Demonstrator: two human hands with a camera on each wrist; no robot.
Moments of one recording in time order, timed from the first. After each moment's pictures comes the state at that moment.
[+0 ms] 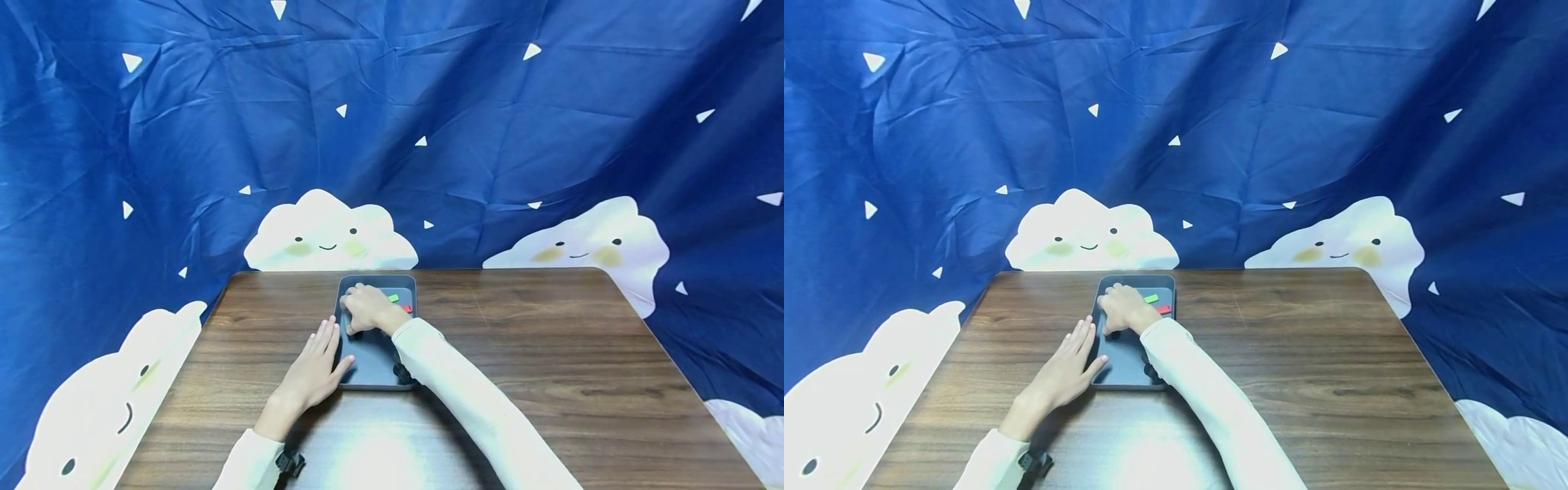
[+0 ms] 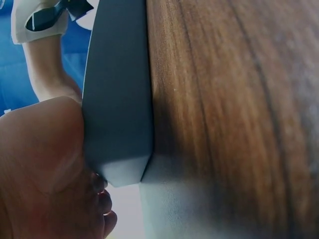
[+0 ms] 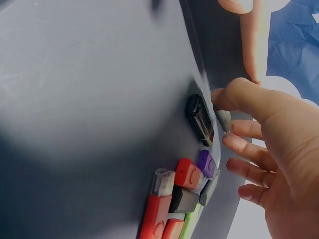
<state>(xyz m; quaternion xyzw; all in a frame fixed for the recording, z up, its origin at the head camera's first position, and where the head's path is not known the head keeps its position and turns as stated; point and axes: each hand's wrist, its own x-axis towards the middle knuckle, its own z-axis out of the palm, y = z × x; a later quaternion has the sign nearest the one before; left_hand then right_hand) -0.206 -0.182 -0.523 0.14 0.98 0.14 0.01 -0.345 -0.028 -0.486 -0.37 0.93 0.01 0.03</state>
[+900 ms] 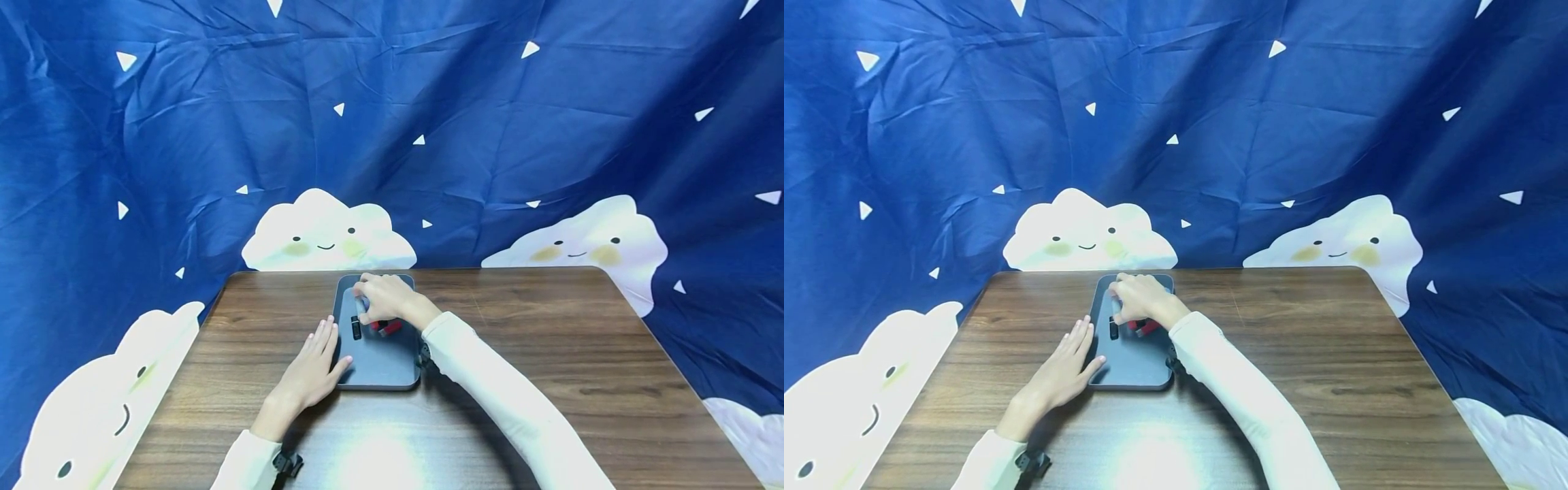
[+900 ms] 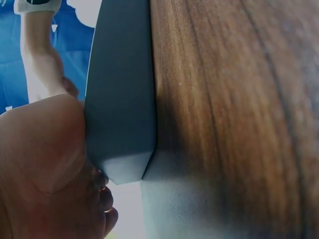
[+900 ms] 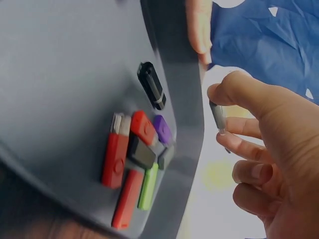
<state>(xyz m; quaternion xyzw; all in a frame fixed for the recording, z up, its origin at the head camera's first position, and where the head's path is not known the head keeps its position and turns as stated) -0.204 -0.184 -0.521 0.15 0.98 0.15 0.01 -0.336 0.021 -0.447 -0.37 0.93 -0.08 0.03</state>
